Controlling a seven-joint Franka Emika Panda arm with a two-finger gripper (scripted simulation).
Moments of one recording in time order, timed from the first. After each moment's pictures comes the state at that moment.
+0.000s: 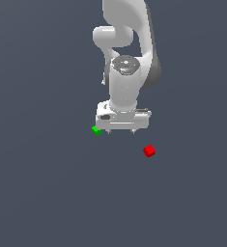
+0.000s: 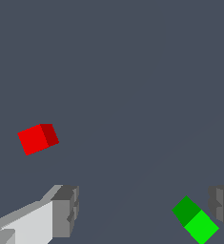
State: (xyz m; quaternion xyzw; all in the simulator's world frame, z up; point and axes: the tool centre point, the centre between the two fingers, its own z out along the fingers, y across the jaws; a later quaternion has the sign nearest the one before) arm 0.001 0.034 0.171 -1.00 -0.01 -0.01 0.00
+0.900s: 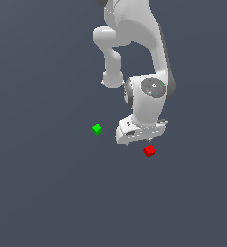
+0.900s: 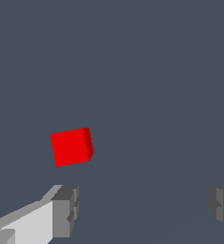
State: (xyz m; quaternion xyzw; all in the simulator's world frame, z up) arm 0.017 0.111 0.118 -0.99 -0.11 0.00 0.00
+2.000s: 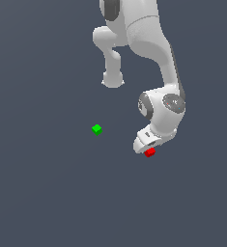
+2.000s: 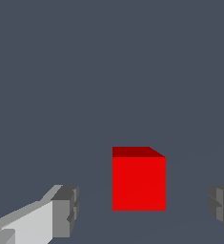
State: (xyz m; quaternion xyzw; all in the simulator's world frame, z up) arm 0.017 0.185 0.065 -0.98 -0.20 0.00 0.00
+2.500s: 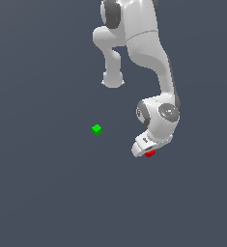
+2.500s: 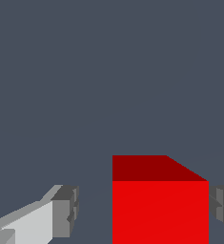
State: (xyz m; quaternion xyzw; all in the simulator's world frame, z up) arm 0.016 0.184 0.024 -0.98 -0.20 0.00 0.00
